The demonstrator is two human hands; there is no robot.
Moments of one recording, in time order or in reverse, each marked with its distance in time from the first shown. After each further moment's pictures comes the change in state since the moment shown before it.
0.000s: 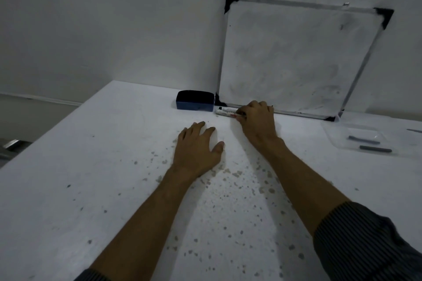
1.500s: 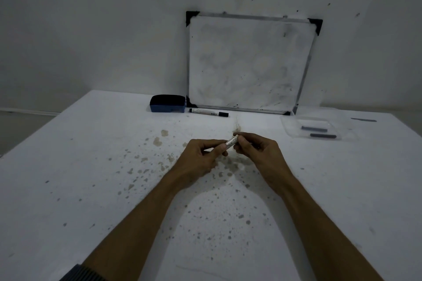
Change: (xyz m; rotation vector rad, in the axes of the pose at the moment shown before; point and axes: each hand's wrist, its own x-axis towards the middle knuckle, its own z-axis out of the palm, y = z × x) left_hand -0.051 0.091 -0.003 -1.024 -0.259 0.072; right_hand -0.152 0.052 -0.101 1.305 -0.102 0.307
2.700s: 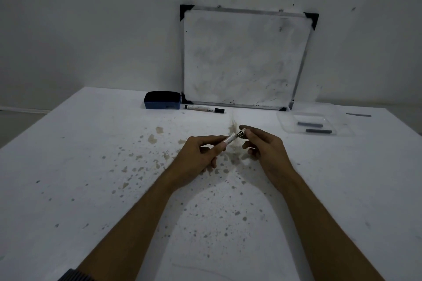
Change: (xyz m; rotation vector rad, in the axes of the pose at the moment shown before) left_hand -0.002 0.000 0.003 0.047 0.004 -0.015; right_hand 0.003 -0.001 -0.012 0.073 0.103 0.129
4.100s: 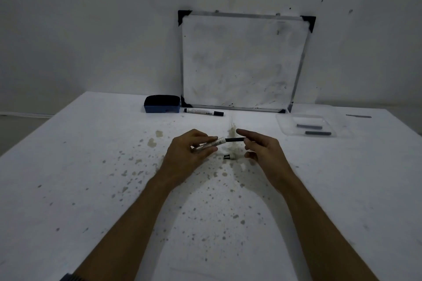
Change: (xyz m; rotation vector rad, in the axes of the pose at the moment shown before) left_hand 0.009 -0.009 -0.017 0.341 0.221 0.241; right_hand -0.001 -0.005 -0.002 -0.120 -0.032 -0.003
